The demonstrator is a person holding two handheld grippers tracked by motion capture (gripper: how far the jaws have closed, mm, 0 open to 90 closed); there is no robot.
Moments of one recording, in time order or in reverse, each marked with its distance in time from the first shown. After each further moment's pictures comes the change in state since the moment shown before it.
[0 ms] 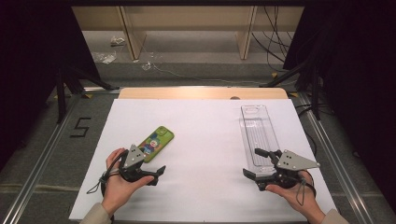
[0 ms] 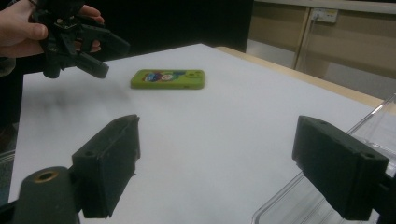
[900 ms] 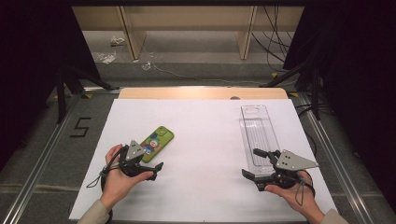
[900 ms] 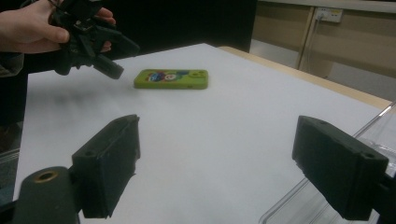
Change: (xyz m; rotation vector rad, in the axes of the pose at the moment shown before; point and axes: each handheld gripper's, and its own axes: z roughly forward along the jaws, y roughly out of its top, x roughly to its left) left arm 0.019 0.005 0.014 0.094 0.032 -0.021; right arm 0.001 0.000 0.002 0.001 0.012 -0.003
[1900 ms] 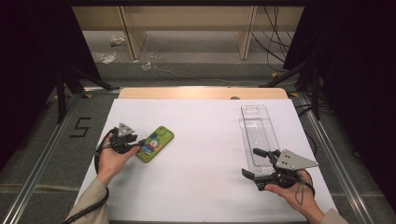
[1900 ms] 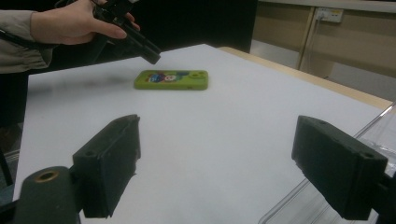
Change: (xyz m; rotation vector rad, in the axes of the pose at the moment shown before) left arm 0.071 0.010 0.021 0.092 0.151 -0.080; right arm -0.001 0.000 0.001 -0.001 0.002 0.003
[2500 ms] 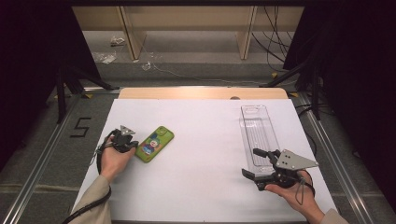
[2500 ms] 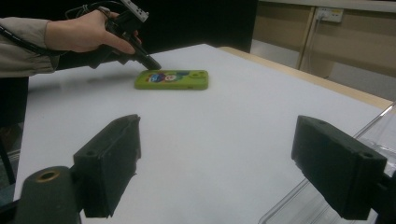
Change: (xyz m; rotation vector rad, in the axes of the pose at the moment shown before) left arm 0.008 -0.011 0.020 0.117 0.020 -0.007; right arm 0.000 0.000 0.000 0.003 0.000 0.001
